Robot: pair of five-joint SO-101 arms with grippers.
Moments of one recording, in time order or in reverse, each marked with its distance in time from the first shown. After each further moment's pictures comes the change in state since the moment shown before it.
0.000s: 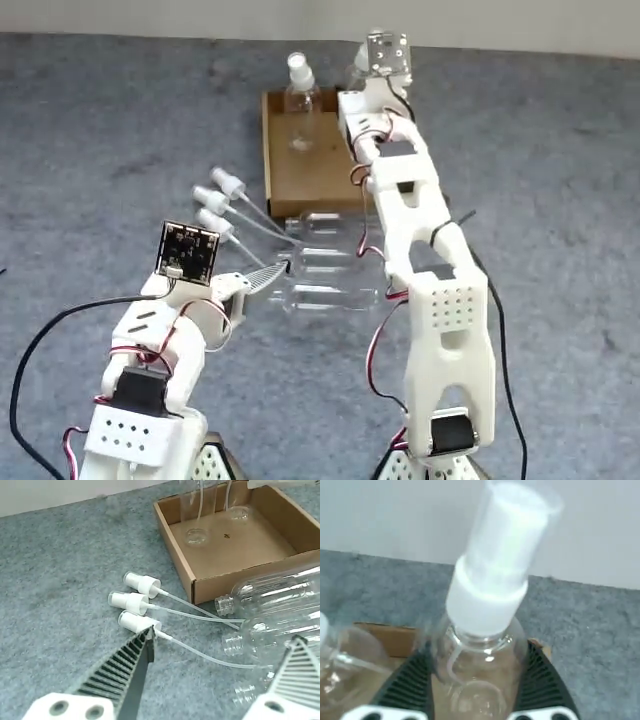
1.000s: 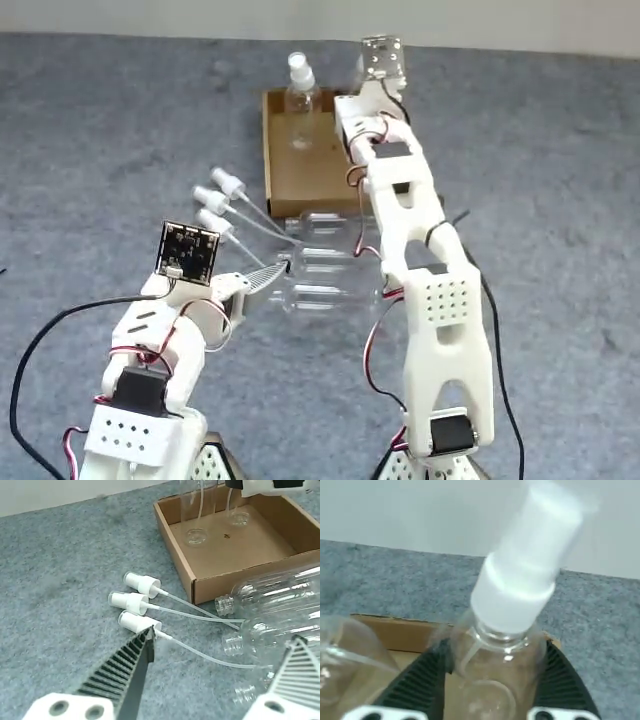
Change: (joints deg) left arm 0.0 0.0 0.0 0.0 0.0; right arm -0.4 4.6 -4.2 2.3 -0.2
